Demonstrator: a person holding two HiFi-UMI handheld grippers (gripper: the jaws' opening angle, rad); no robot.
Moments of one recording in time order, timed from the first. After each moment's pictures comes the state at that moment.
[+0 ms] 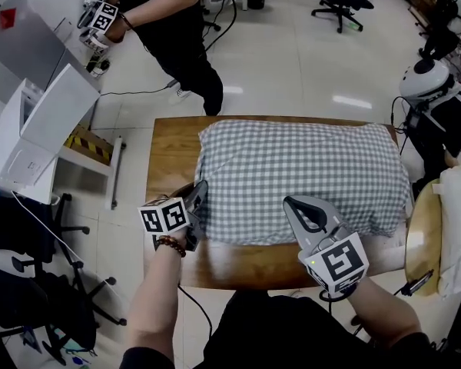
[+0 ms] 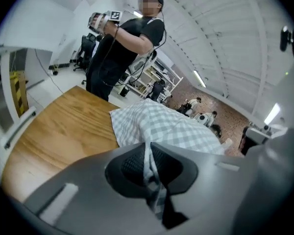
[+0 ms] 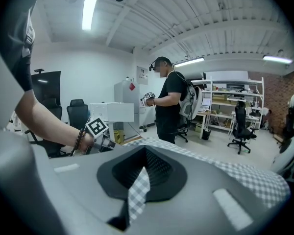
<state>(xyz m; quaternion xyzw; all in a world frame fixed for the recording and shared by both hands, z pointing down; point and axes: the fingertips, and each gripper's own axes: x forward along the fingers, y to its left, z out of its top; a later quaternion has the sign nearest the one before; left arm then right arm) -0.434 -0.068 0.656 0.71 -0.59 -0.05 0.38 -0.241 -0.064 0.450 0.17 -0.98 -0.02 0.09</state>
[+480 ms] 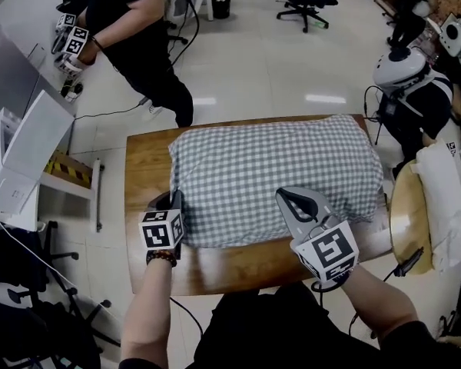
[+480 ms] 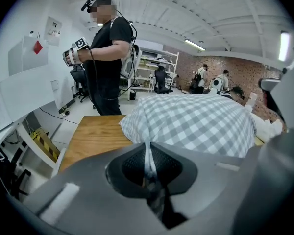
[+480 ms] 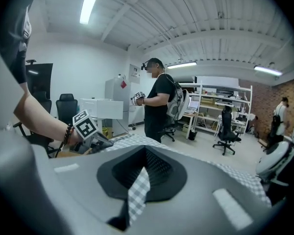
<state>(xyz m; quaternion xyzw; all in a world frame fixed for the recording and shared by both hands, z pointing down) -0.450 -0.050 0.654 0.66 -0.68 0.15 0.27 -0.218 -0.068 0.445 0.22 -0.97 -0.04 0.11</state>
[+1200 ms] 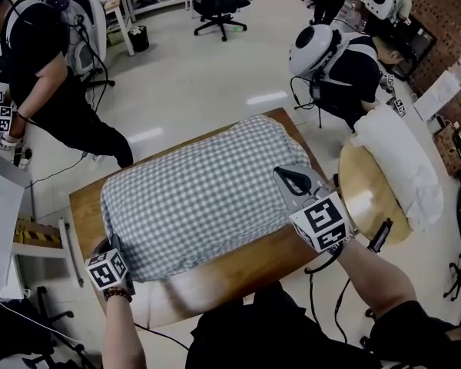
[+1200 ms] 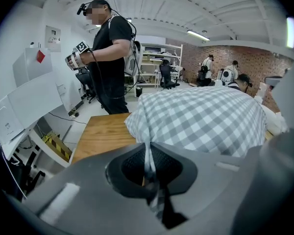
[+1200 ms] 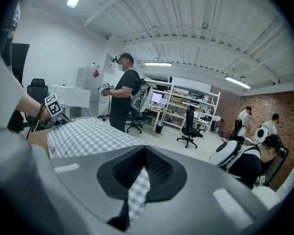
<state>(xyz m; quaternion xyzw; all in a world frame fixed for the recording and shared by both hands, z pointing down) -0.432 -0.052 0.658 0.62 -0.70 0.17 0.29 -0.009 -0.167 0.457 0.37 -0.91 -0.06 0.16</state>
